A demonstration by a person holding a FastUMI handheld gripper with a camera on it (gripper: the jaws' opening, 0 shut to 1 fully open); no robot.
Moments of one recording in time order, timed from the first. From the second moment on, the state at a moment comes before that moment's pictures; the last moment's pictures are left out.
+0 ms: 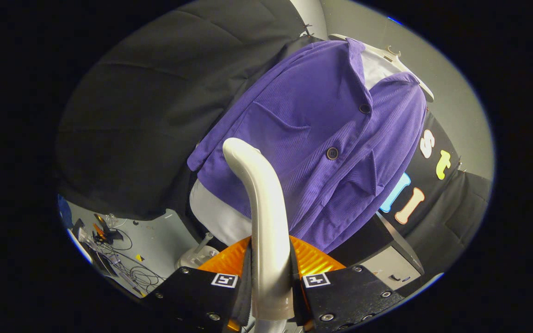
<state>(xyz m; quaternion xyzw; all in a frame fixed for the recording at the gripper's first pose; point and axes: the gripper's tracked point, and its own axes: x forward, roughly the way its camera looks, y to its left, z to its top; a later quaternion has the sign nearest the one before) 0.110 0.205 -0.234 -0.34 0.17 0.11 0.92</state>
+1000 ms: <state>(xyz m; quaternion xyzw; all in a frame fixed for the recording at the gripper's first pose) 0.023 0.016 -0.163 -0.14 0.21 0.04 0.97</state>
